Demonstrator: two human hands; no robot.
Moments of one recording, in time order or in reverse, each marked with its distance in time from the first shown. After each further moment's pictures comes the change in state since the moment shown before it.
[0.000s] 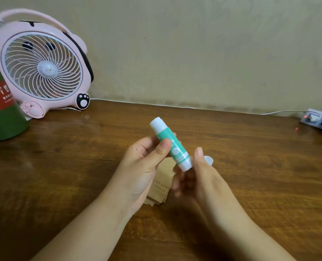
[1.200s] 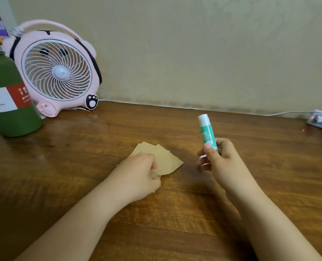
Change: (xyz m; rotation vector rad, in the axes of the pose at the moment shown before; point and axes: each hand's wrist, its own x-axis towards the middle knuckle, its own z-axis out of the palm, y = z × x) left_hand -0.003 -0.002 -0.012 1.633 -0.018 -0.121; right_hand 0.029 0.004 -0.054 -0.242 0.292 -0.040
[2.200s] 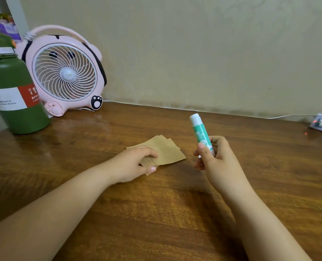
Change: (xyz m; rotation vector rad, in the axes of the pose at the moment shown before) left_hand 0.041 -0.047 0.012 -0.076 -0.067 0.189; right_hand -0.013 -0.012 0.000 -0.117 -0.030 -0.071
